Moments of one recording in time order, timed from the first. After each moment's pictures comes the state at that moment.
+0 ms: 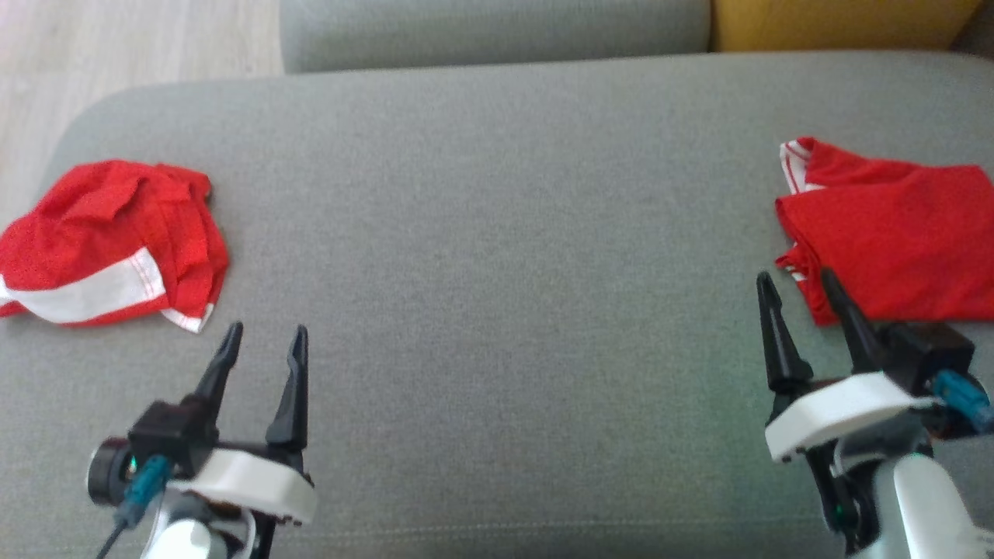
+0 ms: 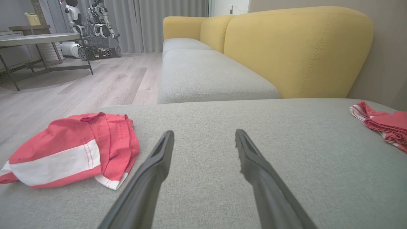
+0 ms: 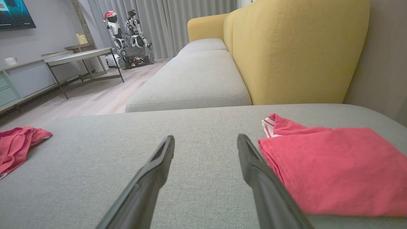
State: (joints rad) left arm -0.01 0.29 -0.33 0.07 -0.34 0.13 -0.25; right arm -0.08 -0.05 0.01 0.08 0.16 0.13 0.05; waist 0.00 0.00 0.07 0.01
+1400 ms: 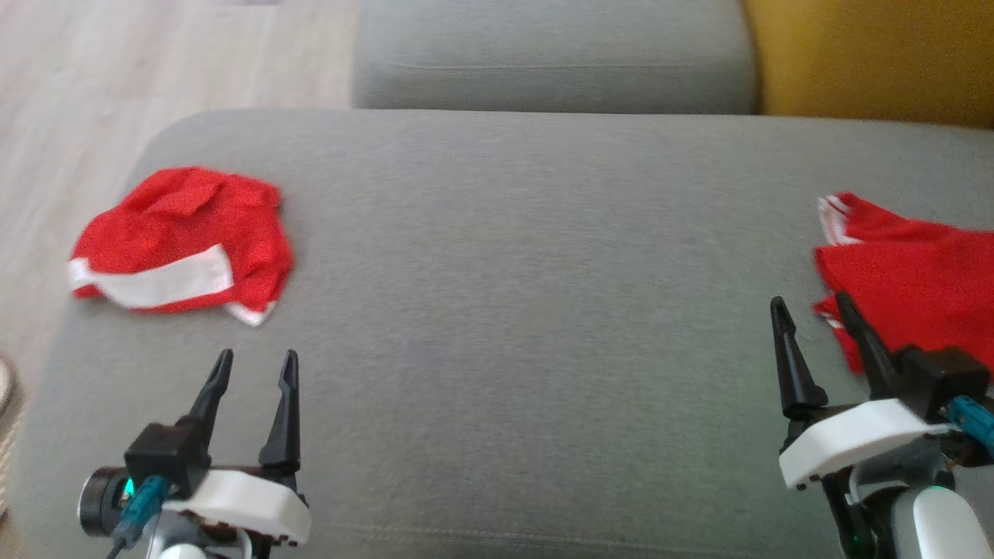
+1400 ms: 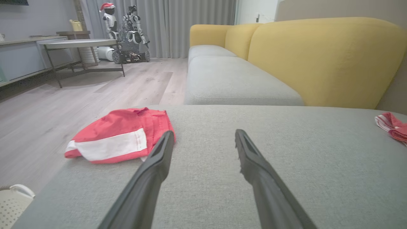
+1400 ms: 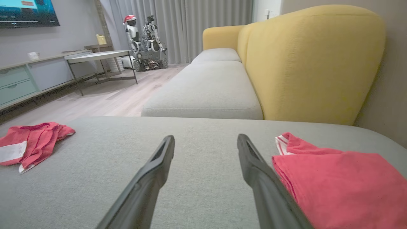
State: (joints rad) left arm 0.06 0.31 -0.34 0.04 -0.35 0.19 -0.23; right arm 0.04 -0.05 -0.02 -0.06 0.12 0.13 0.13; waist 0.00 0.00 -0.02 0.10
